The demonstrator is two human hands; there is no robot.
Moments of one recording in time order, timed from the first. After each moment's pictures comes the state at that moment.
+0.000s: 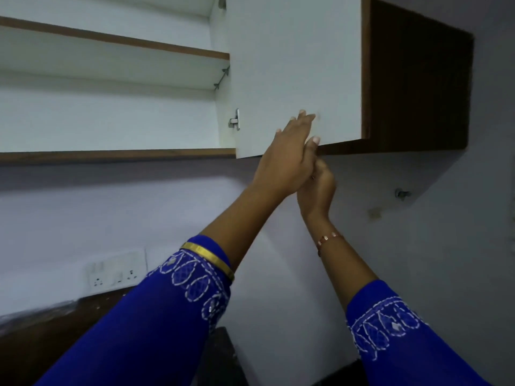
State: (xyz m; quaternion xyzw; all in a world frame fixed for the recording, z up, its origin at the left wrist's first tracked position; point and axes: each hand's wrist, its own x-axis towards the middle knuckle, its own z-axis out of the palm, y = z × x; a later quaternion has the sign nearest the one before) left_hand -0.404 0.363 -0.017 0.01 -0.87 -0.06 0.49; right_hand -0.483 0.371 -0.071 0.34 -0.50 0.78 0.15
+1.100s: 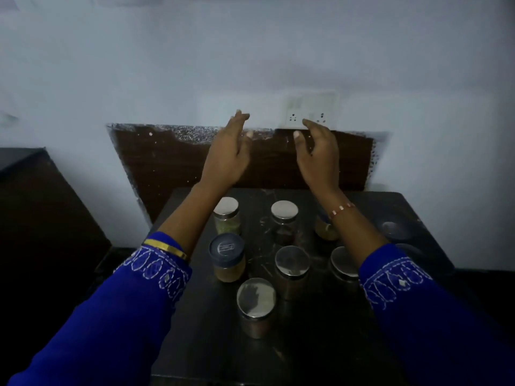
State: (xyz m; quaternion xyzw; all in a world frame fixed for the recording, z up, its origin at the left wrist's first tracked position) left_hand 0.103 0.044 -0.296 0.42 -0.80 -0.15 0.41; right_hand -0.060 0.084 -0.311 0.55 -0.63 0.54 -0.02
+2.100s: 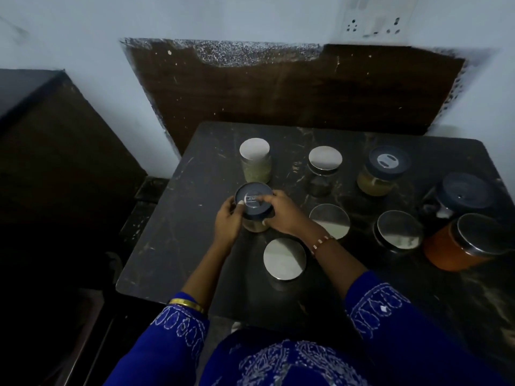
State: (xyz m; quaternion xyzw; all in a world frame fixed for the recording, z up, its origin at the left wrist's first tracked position) left_hand 0.134 0.104 -0.485 0.66 -0.47 -0.44 0.39; right_hand 0.000 0.102 -0.468 0.67 -0.62 0.16 -0.38
